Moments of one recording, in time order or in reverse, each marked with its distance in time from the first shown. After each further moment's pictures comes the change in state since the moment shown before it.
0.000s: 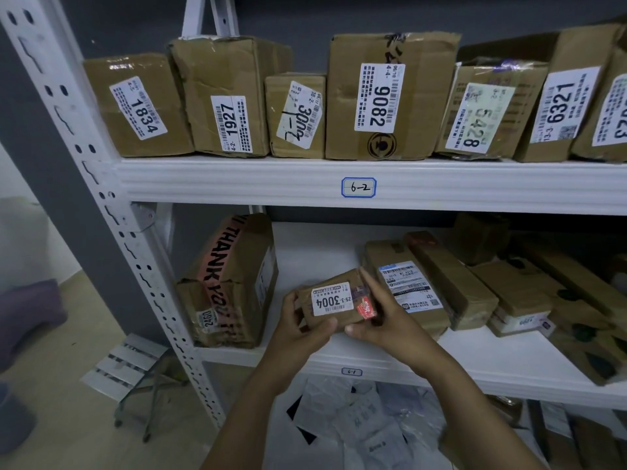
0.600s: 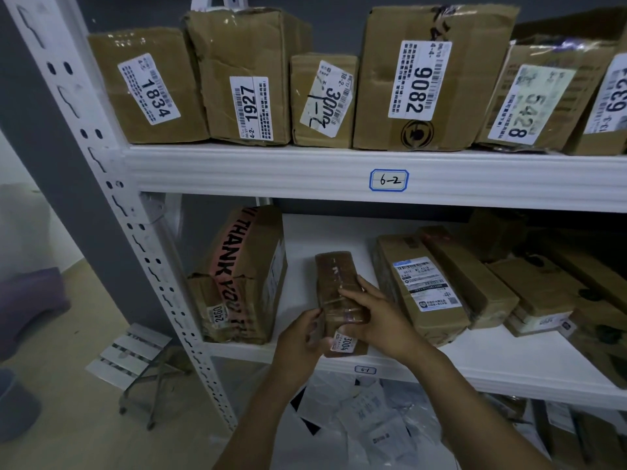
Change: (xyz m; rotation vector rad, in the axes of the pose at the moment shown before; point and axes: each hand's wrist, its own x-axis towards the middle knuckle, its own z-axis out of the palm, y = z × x) left_hand 0.019 -0.052 -0.017 0.332 0.078 0.005; right_hand 0.040 0.021 0.029 -0.449 0.016 -0.019
